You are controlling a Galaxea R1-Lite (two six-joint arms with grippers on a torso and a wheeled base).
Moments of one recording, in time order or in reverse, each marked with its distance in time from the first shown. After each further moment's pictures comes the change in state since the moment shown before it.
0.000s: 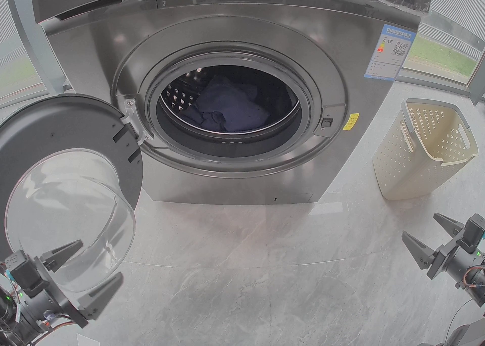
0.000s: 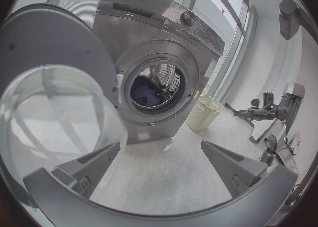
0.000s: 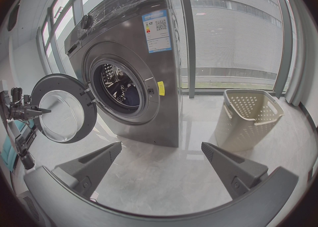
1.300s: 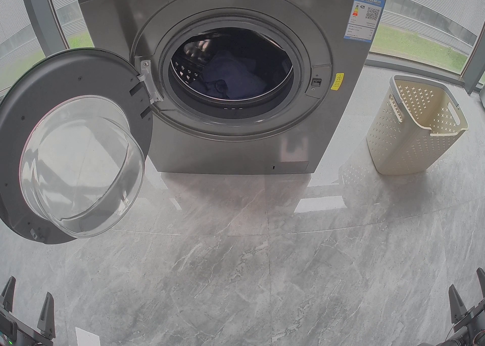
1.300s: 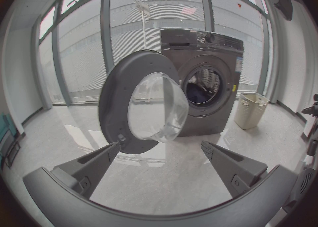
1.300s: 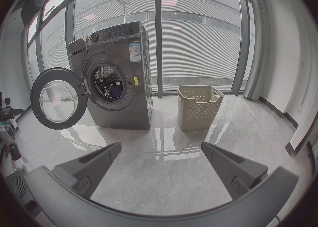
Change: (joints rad) left arm 0.604 -0.873 0.002 0.733 -0.036 0.125; right arm -0.428 -1.097 0.000 0.999 0.141 -0.027
